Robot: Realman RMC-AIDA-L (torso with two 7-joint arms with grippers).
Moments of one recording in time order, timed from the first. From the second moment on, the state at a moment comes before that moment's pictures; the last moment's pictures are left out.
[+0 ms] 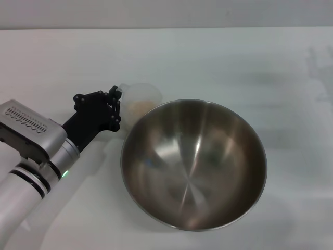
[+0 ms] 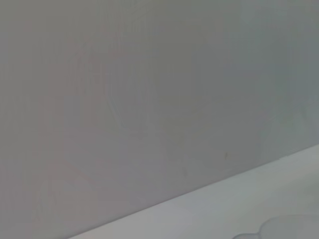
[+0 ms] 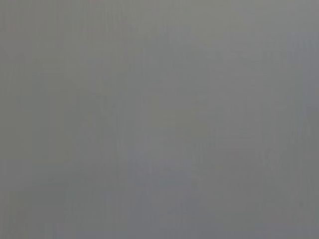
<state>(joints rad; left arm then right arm) -0.46 -2.08 -0.53 -0.30 2.38 1.00 -0.05 0.49 2.06 -1.90 -0.14 0.59 -1.32 0.22</state>
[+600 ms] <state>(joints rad) -0.46 -2.08 -0.54 -0.31 2.37 1.08 0.06 0.49 2.06 -1.90 -0.14 0.59 -1.32 0.22</state>
